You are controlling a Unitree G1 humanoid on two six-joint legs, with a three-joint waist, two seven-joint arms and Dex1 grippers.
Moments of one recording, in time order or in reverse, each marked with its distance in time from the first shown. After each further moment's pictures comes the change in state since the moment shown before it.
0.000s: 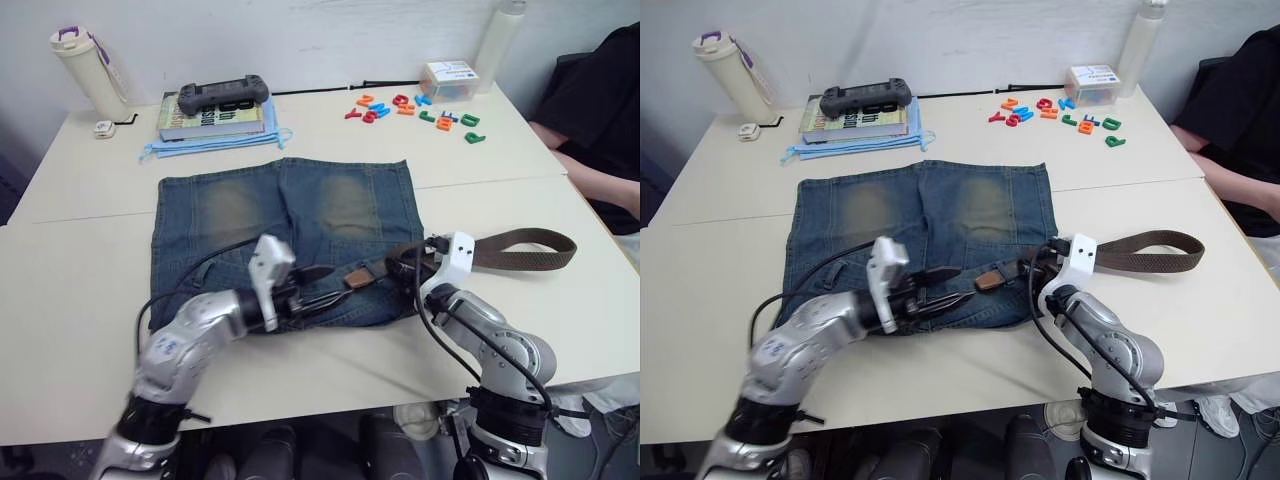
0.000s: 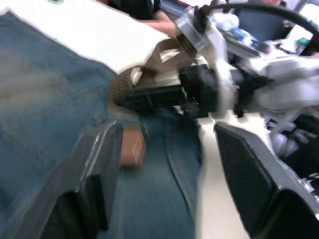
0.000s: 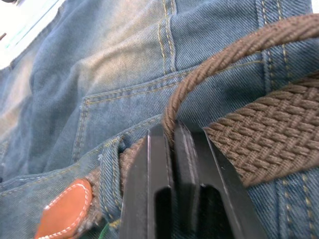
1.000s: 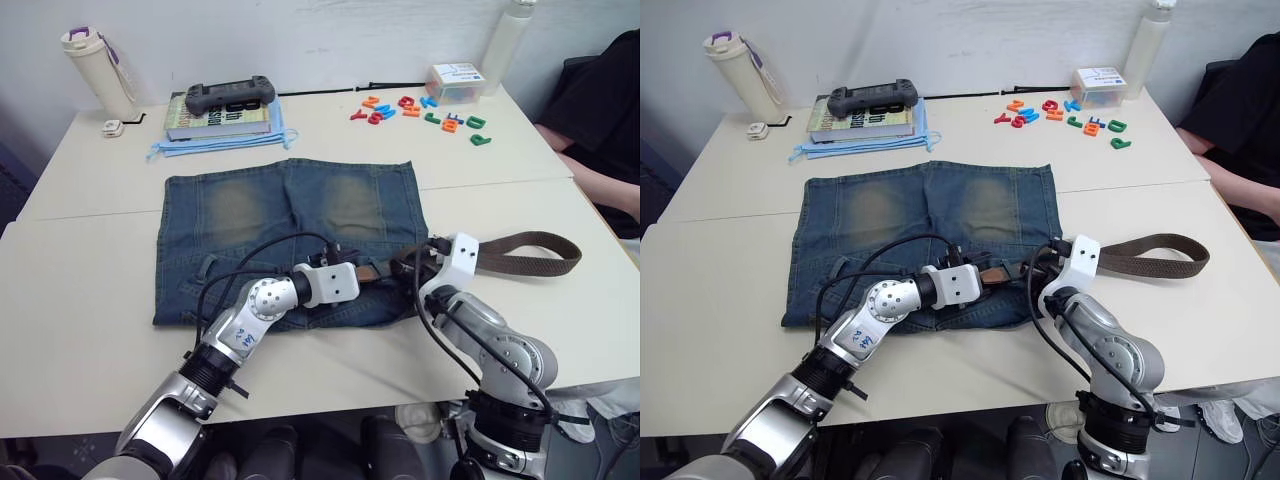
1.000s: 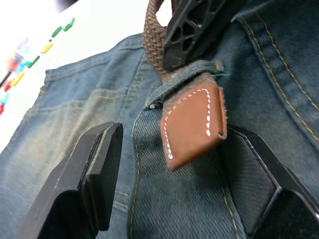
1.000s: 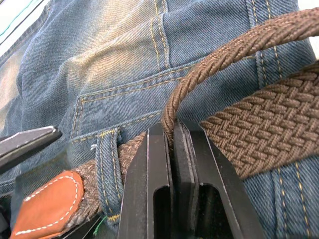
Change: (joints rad) left arm -0.148 -0.009 -0.228 0.488 0.703 -0.723 0.074; right arm 0.021 0.042 0.000 -0.064 0.016 0.014 -0.127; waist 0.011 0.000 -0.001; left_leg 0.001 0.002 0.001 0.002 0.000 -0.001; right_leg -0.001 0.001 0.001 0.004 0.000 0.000
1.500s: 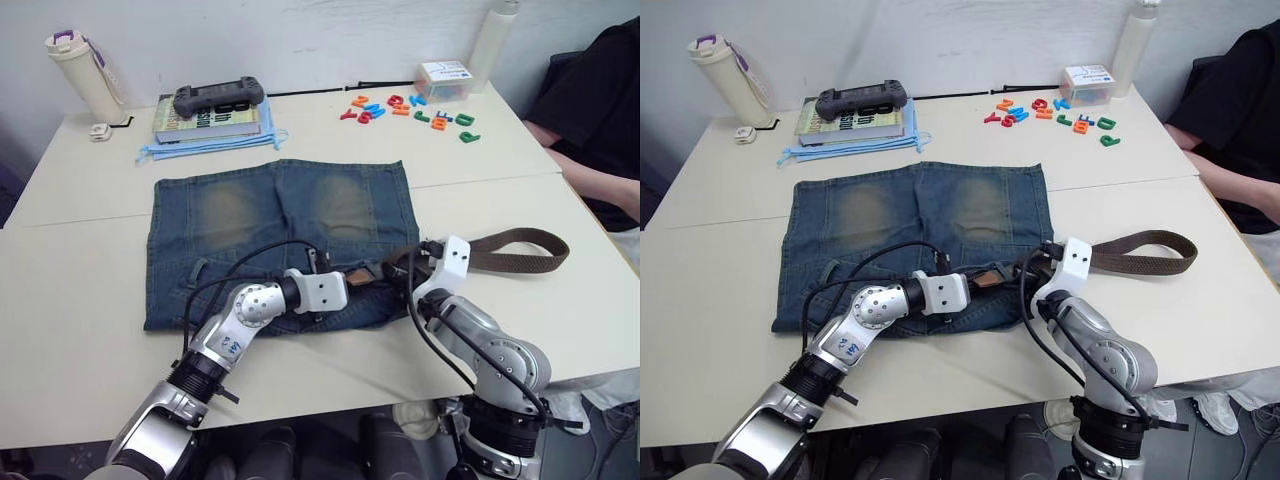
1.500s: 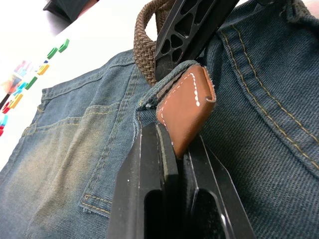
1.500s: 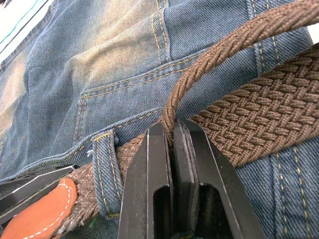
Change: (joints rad) left arm 0.058 0.038 0.056 -0.030 -0.005 -0.107 -0.064; right arm 0.015 0.012 0.018 -0.017 0.009 0.000 -0.003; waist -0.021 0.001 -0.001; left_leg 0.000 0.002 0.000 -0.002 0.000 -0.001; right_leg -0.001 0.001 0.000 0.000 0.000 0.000
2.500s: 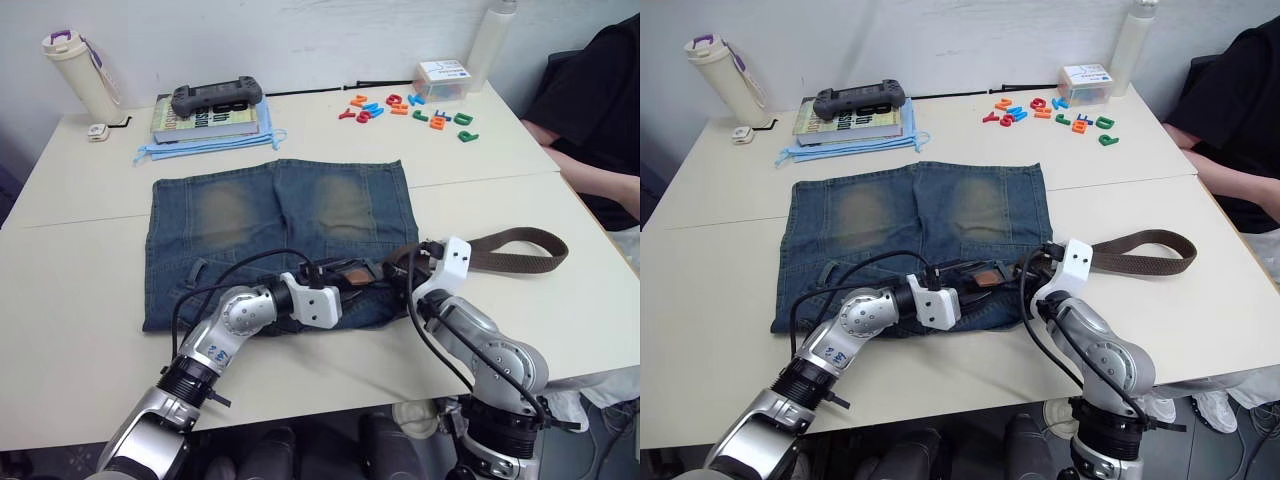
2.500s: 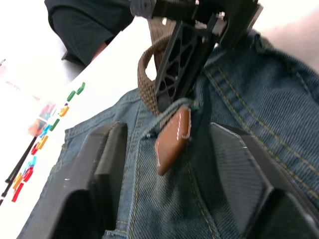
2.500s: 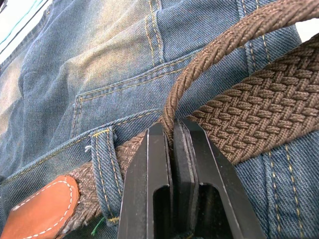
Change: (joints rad) left arm 0.027 0.024 0.031 0.023 0.044 -0.235 0.036; right arm 0.011 0.009 0.002 0.002 -0.007 -0.025 -0.008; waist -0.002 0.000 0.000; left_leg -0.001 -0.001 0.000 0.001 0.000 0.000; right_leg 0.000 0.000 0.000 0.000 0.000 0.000
